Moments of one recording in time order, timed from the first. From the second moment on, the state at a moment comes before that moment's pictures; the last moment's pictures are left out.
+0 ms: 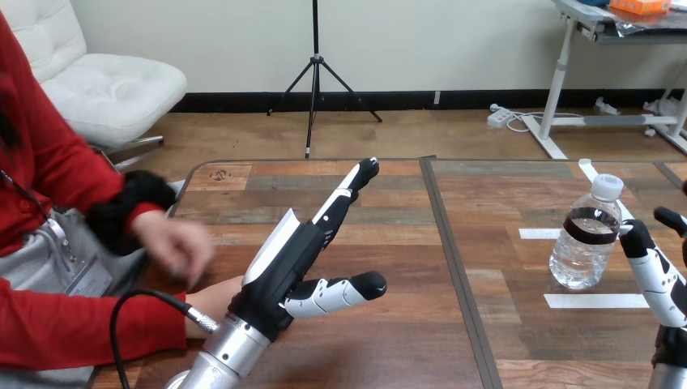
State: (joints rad) left arm -0.31 0.16 -0.17 0.93 0.08 -1.11 -0.24; right arm -0.08 -0.20 -0.32 0.74 -0.08 -1.01 -0.31
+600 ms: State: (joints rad) left arm -0.31 0.16 -0.16 0.93 0.08 -1.11 -0.26; right arm -0.16 -0.23 -0.32 0.90 -0.06 -0.95 -0.30
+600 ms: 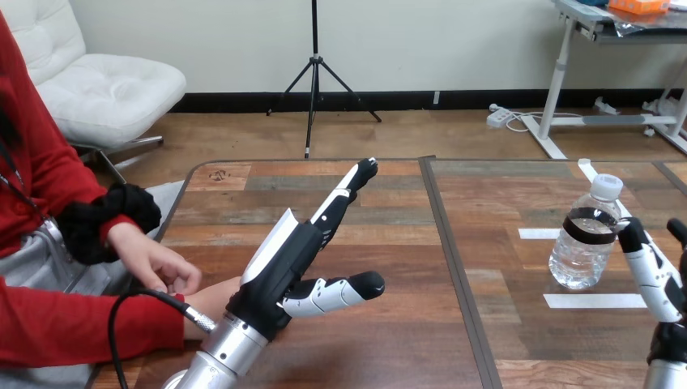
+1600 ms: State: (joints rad) left arm -0.31 0.16 -0.14 0.93 0.08 -1.11 -0.26; right arm -0.29 -0.28 -0.31 1.11 -0.04 -0.79 -0.23
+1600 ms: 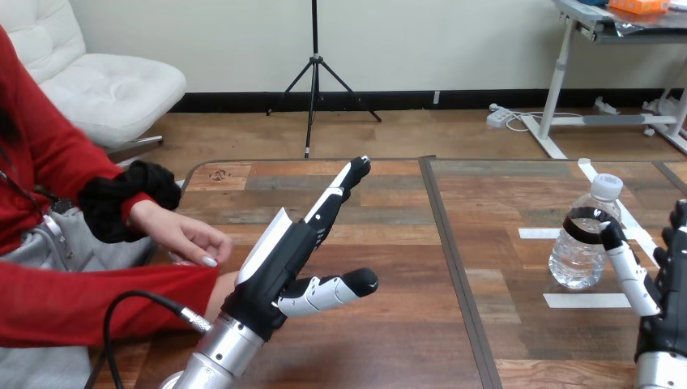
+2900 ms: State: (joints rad) left arm -0.28 0.16 -0.14 0.91 0.07 -1.11 -0.27; right arm -0.43 -0.32 -0.26 1.24 -0.04 -0.57 -0.20
